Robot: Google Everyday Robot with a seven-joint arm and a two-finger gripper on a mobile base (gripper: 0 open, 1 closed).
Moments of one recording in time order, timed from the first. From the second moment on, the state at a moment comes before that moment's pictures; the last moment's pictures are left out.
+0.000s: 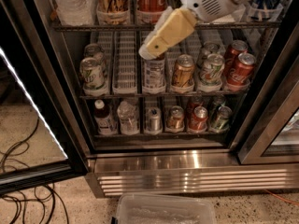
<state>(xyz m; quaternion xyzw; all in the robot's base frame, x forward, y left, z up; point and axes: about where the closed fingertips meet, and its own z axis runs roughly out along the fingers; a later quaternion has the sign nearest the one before) 0.534 -0.027 1.066 -0.59 0.66 0.10 0.47</state>
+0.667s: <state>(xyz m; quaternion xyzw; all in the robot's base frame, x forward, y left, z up) 0.557 0.046 1.081 -0.54 0.64 0.12 0.53</state>
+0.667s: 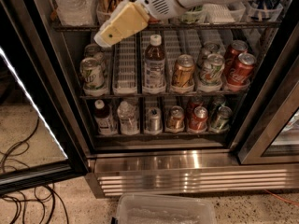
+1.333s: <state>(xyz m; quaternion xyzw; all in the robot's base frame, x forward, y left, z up) 0.530 0.070 1.117 -0.50 0.65 0.11 0.57</state>
